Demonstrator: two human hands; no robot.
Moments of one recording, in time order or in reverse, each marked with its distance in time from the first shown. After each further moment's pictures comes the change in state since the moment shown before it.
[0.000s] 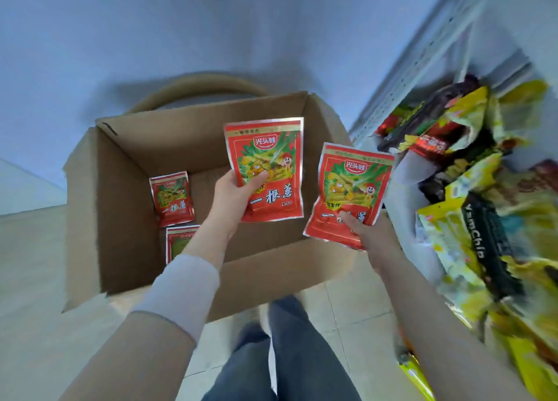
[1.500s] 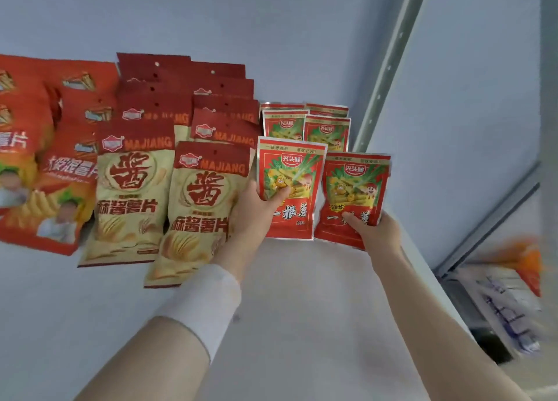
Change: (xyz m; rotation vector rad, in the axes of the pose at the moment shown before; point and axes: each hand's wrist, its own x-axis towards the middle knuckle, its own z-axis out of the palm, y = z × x) left_hand -0.738 -0.218 0.842 0.484 -1.299 0.604; right_hand -0.485 0.360 -0.872 0.492 1.480 0.045
